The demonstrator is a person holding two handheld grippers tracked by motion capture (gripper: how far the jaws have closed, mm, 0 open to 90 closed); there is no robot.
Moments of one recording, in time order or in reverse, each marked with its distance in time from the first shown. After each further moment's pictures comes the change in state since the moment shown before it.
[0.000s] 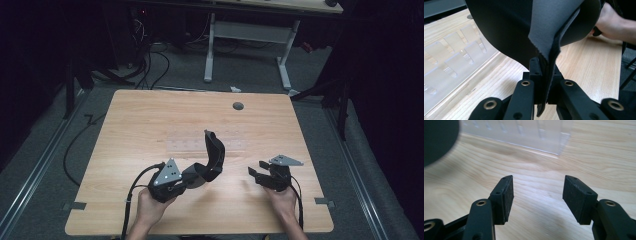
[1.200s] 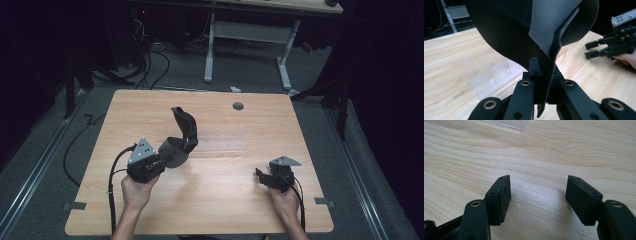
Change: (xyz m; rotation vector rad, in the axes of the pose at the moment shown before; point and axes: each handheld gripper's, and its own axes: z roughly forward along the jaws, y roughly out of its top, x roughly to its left) left arm 0.047 0.050 -0.017 -0.192 0.185 -0.098; right arm -0.017 -0.013 0.010 0.100 -0.188 -0.013
